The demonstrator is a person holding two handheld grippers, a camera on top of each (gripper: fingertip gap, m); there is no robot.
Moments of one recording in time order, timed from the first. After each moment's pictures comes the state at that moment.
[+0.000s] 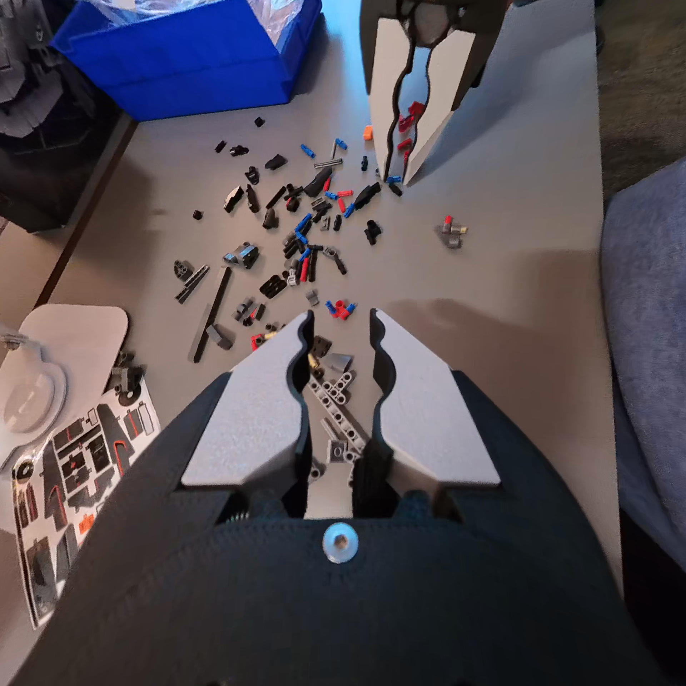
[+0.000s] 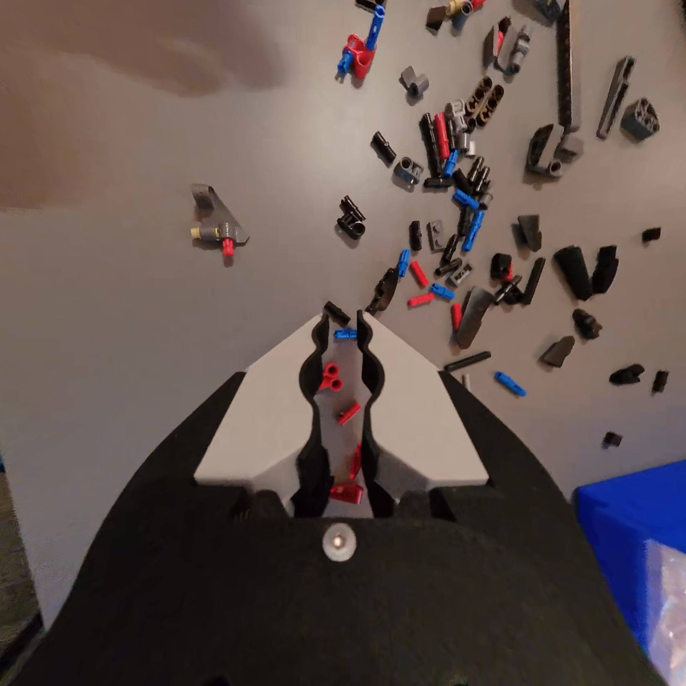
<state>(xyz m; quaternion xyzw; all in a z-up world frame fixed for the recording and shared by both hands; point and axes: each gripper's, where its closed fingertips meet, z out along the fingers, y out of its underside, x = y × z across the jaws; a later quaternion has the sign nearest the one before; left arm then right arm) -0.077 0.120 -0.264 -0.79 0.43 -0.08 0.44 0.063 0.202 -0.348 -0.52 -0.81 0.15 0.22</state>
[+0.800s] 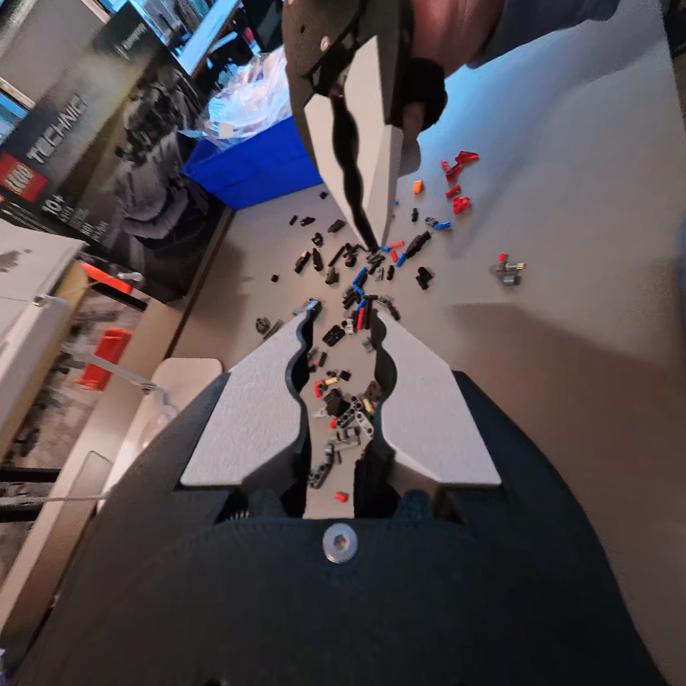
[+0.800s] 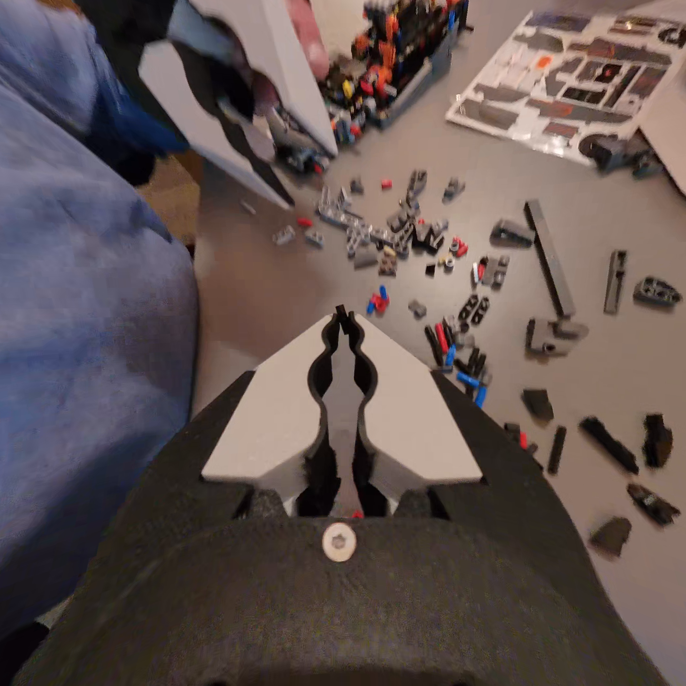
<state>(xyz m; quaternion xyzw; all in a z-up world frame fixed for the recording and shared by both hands) -0.068 0.141 -0.234 -0.72 0.44 0.02 0.53 -0.022 0.171 -0.260 -0.53 -0.72 0.42 0.14</state>
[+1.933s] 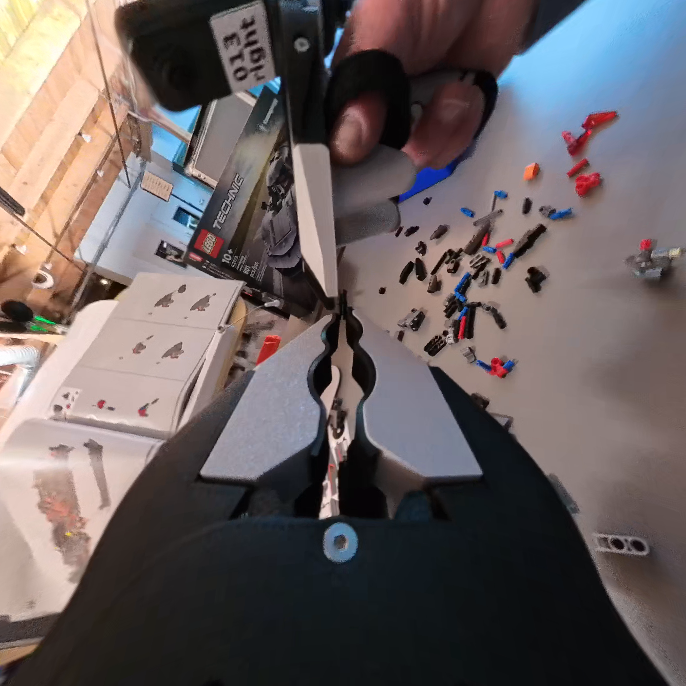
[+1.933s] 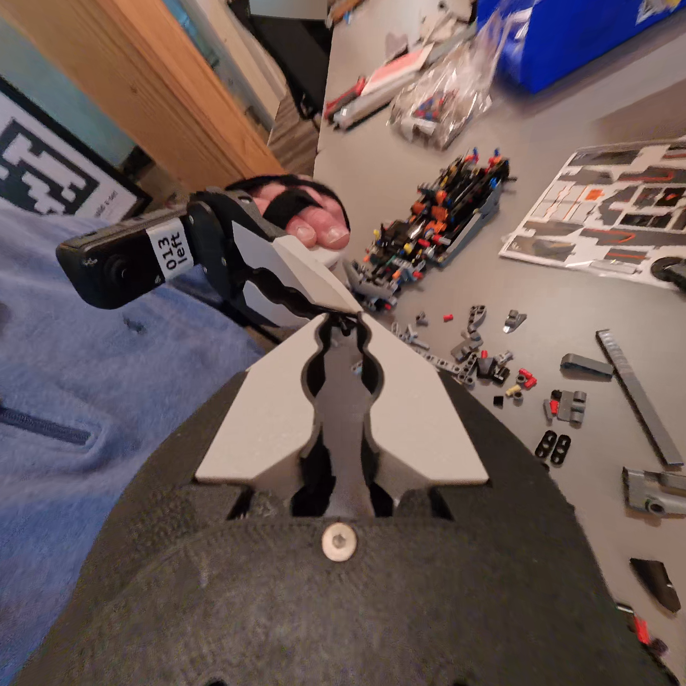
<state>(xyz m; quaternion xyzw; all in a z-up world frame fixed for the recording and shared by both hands) -0.078 0.150 -0.188 -0.64 0.44 0.21 0.59 -0.082 0.141 -0.178 -0.53 -0.62 0.57 0.09</state>
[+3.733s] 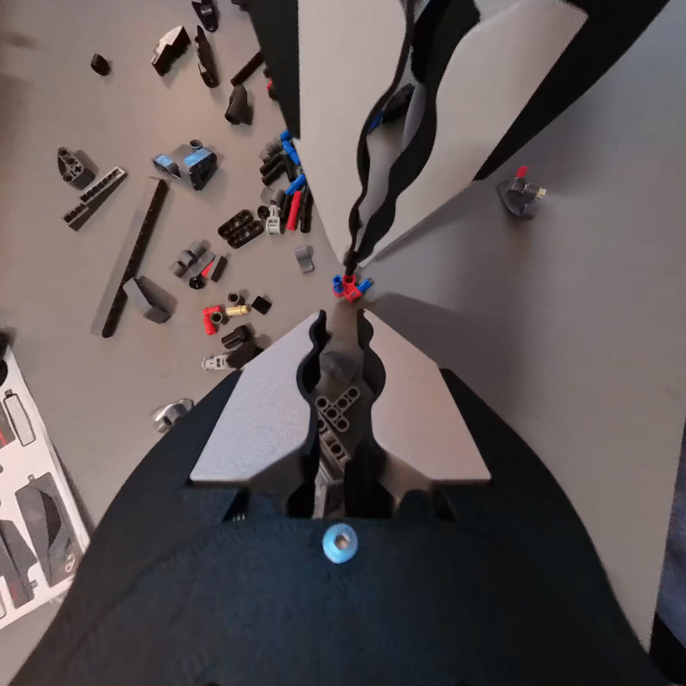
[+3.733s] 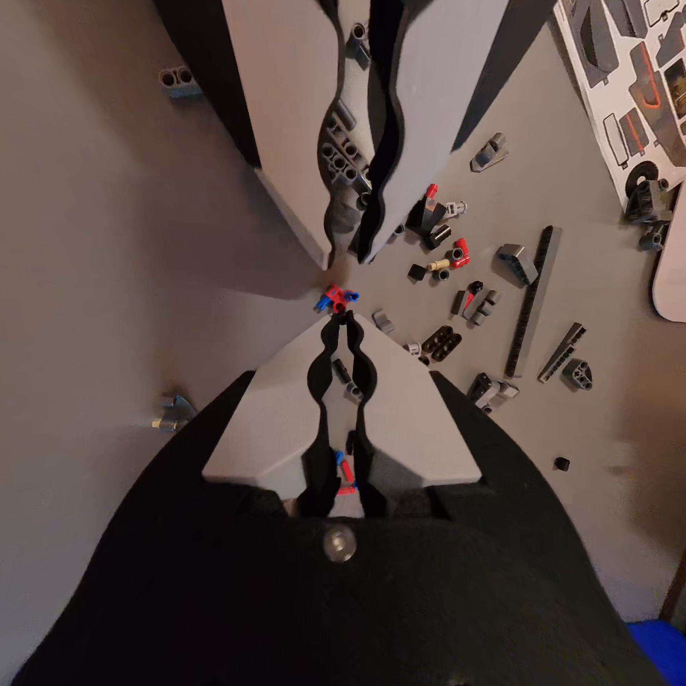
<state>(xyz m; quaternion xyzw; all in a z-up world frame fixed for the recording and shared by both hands) -0.075 0.156 -0.338 -0.86 0.38 -0.11 0.32 -0.059 0.166 -0.334 -0.42 -0.88 0.13 0.17</state>
